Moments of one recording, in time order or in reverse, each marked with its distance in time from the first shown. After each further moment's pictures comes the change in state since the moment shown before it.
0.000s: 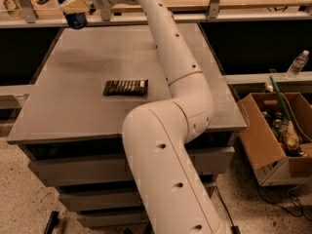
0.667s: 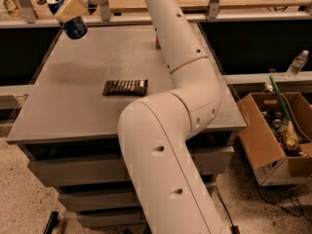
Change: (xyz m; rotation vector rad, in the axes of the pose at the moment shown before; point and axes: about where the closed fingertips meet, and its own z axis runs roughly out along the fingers) arm -0.018 0.070 -0.023 -0.255 0.152 -0.071
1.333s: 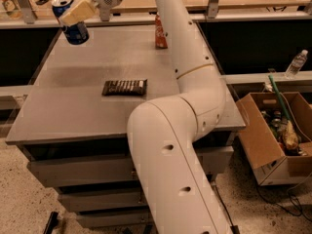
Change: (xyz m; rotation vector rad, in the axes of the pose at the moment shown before) arm 0.005 0.025 -0.016 -0.110 -0.126 0.050
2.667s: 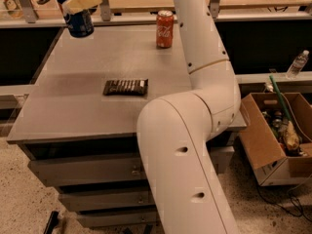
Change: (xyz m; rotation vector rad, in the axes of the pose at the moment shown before) arm -0.032 0.022 -0.040 -0.040 -0.028 0.096
